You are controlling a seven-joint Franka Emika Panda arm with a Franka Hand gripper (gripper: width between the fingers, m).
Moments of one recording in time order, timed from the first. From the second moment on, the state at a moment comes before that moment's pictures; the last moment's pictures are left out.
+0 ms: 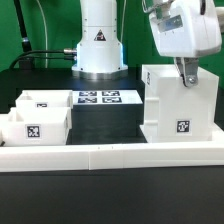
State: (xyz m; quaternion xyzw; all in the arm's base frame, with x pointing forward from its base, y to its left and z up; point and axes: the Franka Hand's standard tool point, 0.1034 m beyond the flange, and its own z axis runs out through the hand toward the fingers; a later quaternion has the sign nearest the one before) arm 0.621 0.099 0.107 -0.71 0.69 0.01 0.13
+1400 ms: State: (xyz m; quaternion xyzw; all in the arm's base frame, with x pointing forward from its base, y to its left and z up) arm 0.632 0.098 0.113 -0.75 0.65 0.00 0.14
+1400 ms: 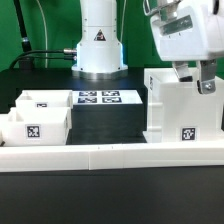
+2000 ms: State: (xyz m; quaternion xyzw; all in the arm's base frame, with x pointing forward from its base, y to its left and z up) arm 0.607 0.076 0.139 -0.80 0.58 -0.01 0.14
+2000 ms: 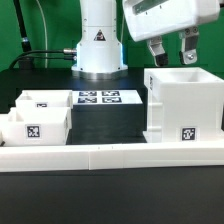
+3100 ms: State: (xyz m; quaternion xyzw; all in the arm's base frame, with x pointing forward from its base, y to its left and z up) arm 0.590 0.010 0.125 -0.99 0.07 -0.06 0.09
